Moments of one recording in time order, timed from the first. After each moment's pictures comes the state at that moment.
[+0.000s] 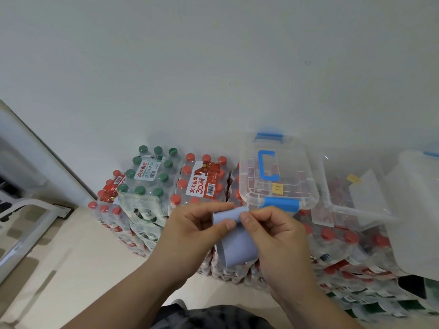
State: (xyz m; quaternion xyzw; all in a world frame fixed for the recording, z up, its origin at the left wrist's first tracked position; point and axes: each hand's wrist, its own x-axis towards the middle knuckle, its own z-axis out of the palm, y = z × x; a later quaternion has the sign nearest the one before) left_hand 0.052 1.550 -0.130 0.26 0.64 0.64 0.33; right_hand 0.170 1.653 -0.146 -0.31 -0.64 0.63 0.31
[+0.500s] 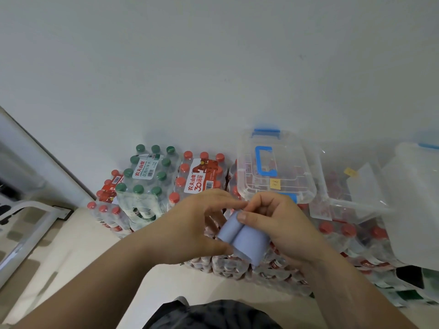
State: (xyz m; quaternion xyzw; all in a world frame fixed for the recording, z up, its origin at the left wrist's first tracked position) left_hand 0.020 1.554 -0.109 0.57 0.69 0.32 0.29; right_hand 0.168 1.698 -0.134 -0.28 -0.68 0.67 0.11
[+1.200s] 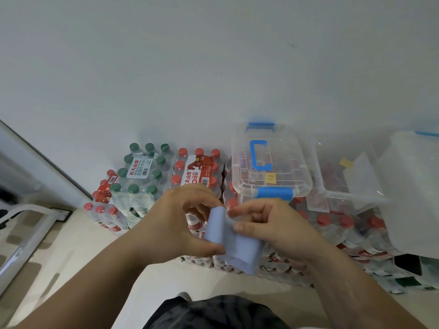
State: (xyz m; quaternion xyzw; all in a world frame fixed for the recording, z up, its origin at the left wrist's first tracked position) left_hand 0.011 1.550 -0.120 0.57 0.68 0.40 0.23; right_hand 0.178 1.706 -0.146 -0.26 -0.70 0.67 0.02
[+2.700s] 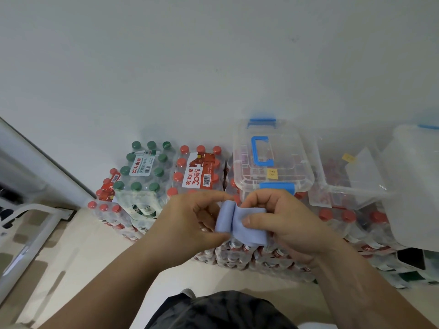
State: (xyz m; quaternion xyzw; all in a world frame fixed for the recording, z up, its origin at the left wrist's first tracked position) left_hand 0.033 1.549 -0.125 0.50 0.72 0.41 0.24; right_hand 0.180 1.704 -0.141 -0.21 -0.67 0.71 0.06
